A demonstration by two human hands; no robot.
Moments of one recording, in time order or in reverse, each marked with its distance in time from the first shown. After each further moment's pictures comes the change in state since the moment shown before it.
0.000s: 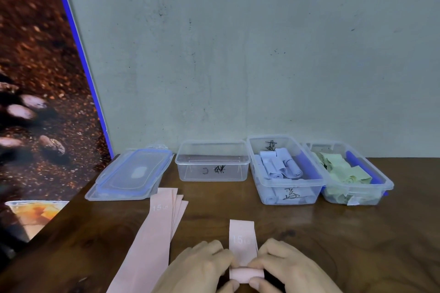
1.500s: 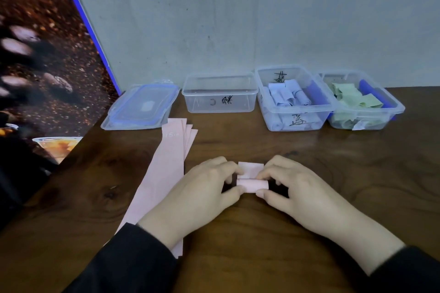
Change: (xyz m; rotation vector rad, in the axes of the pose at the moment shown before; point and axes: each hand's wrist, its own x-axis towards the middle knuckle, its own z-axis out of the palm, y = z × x) left_hand -0.025 0.004 0.010 -0.209 0.222 -0.047; right_hand -0.031 -0.003 -0.004 0.096 0.093 -0.028
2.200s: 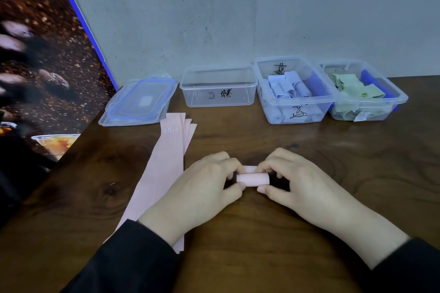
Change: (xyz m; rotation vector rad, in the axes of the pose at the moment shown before) left_hand 0.000 0.003 0.001 0.045 -0.025 0.000; right_hand -0.003 -0.002 0.000 -0.012 0.016 0.000
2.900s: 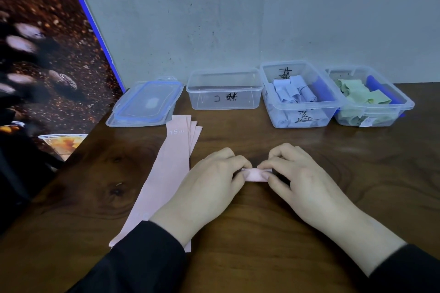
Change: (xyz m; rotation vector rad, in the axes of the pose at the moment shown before) left_hand 0.007 0.001 0.004 0.001 0.120 -0.028; right_hand 0.008 -0.003 0.009 -0.111 0.169 -0.028
